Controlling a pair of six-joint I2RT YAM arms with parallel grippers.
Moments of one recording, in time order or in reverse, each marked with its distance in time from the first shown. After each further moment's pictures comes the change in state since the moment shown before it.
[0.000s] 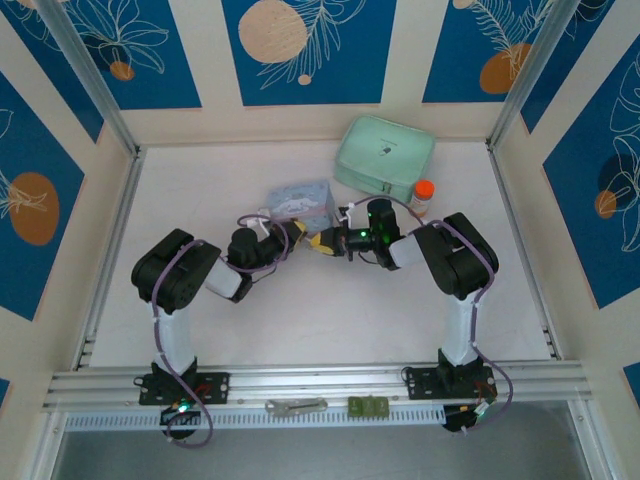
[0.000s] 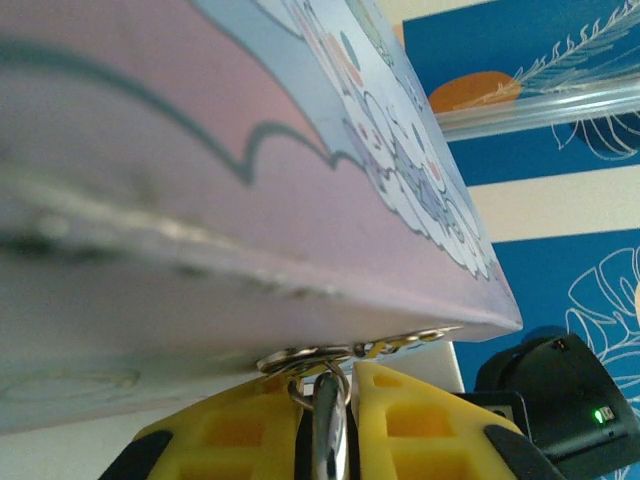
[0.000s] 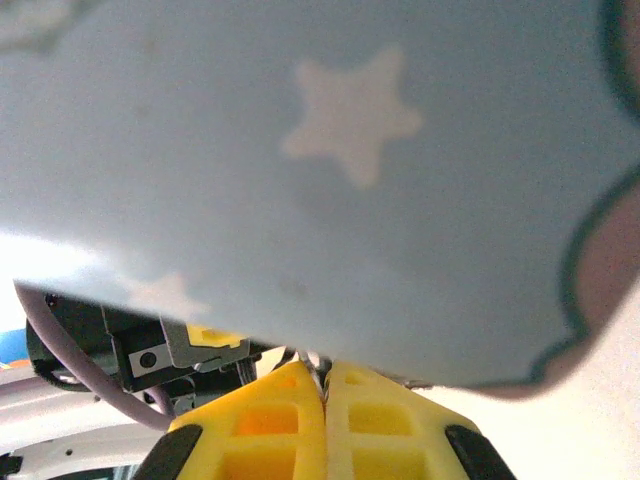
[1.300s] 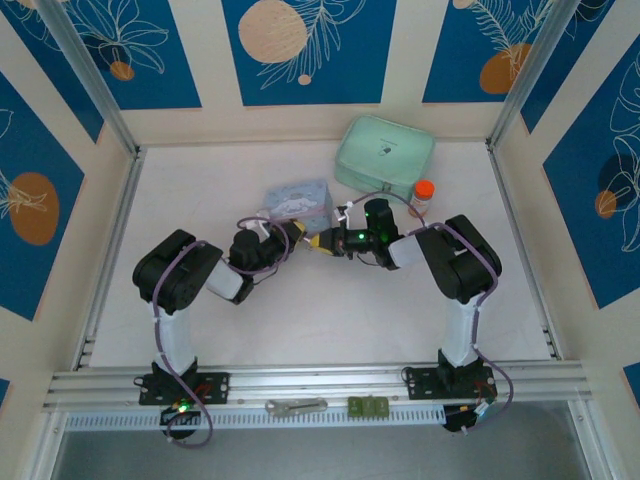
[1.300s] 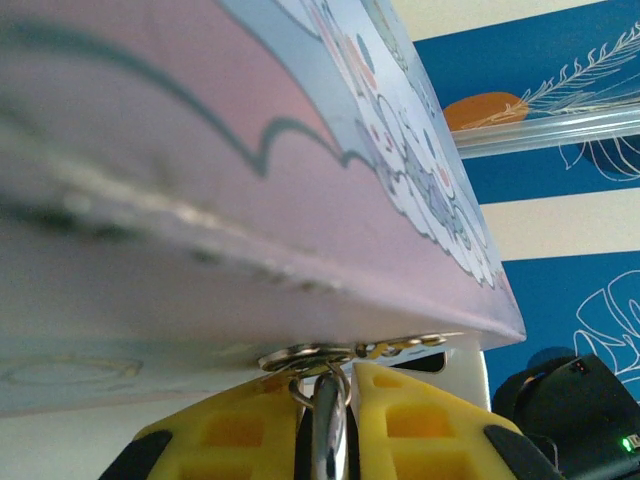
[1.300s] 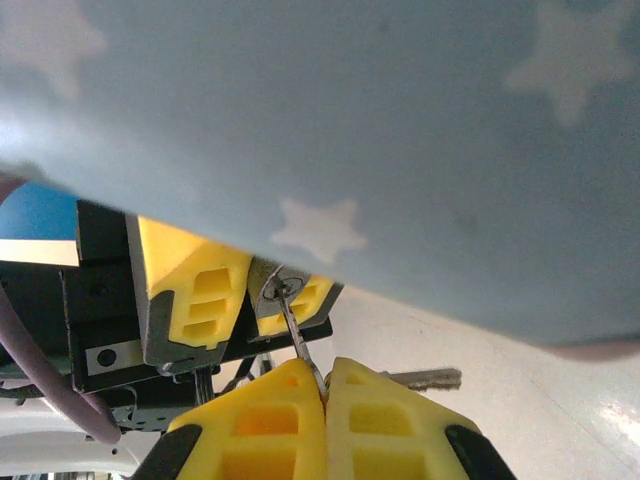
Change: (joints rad) left arm -0.018 0.002 -0.006 -0.001 -0.049 -0.014; right arm 0.026 -0.037 0.003 -0.112 0.064 -0.213
